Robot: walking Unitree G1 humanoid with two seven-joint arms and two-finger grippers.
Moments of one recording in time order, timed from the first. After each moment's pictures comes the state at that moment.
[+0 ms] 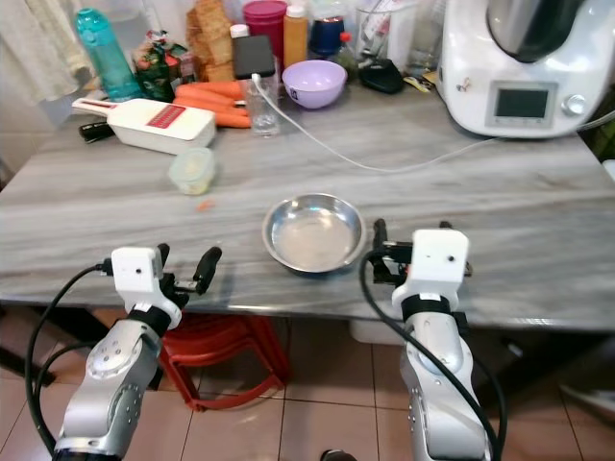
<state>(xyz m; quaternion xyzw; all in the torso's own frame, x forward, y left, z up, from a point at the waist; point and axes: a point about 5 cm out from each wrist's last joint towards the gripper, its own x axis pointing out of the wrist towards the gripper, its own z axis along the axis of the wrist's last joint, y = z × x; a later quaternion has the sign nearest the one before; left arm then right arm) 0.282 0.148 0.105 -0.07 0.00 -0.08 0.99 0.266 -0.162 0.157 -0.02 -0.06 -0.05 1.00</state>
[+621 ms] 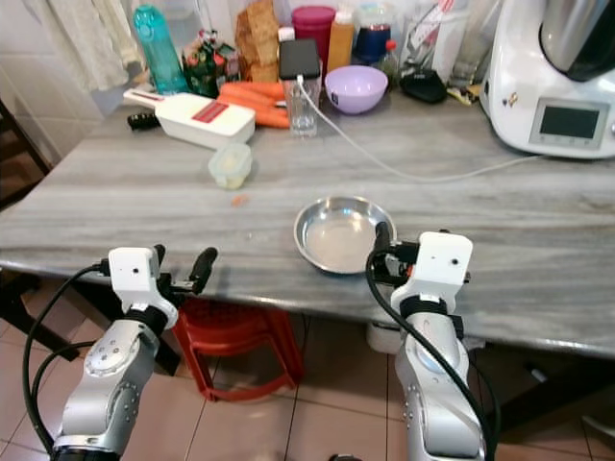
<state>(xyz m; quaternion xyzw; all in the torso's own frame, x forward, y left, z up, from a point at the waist) 0.284 0.151 0.102 -0.06 0.01 -0.07 1.00 0.268 -0.163 0.149 0.02 -0.04 -0.06 1.00</state>
